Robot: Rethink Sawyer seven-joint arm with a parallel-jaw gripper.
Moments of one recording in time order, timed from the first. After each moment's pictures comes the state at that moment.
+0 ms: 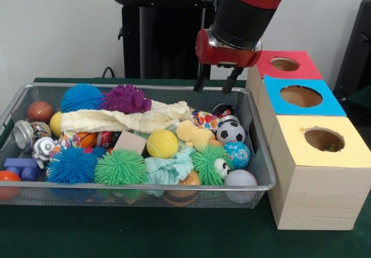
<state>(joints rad) 0.08 -0.55 -0.29 1.47 -0.01 0.80 1.41</state>
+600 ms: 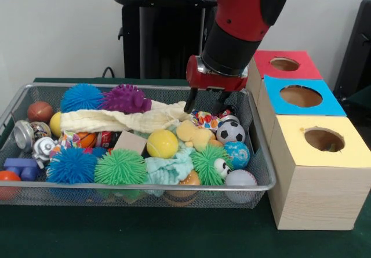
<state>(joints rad) 0.07 -0.45 -0.30 1.49 -0.01 0.67 1.45</state>
